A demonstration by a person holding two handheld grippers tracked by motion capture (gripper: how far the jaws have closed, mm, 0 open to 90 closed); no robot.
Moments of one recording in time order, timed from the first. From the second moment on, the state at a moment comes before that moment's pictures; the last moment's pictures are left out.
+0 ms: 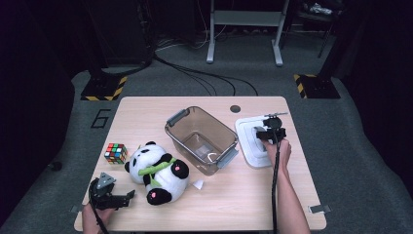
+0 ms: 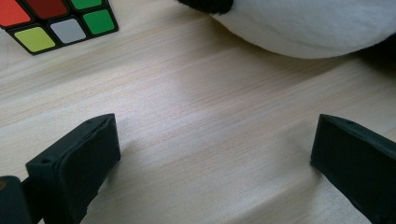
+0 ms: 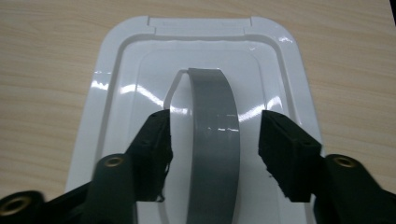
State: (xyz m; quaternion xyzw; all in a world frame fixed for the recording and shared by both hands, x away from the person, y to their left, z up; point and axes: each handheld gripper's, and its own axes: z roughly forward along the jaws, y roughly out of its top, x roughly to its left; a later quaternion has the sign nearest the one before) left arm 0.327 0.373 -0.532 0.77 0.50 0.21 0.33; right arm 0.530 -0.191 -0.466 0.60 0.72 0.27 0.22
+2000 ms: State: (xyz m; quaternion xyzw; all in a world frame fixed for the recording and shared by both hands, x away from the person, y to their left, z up) left arm 0.323 0.381 -0.500 0.76 0.50 0.20 0.36; right arm 0.370 -0.226 -0.529 0.50 0.77 0.32 0.21
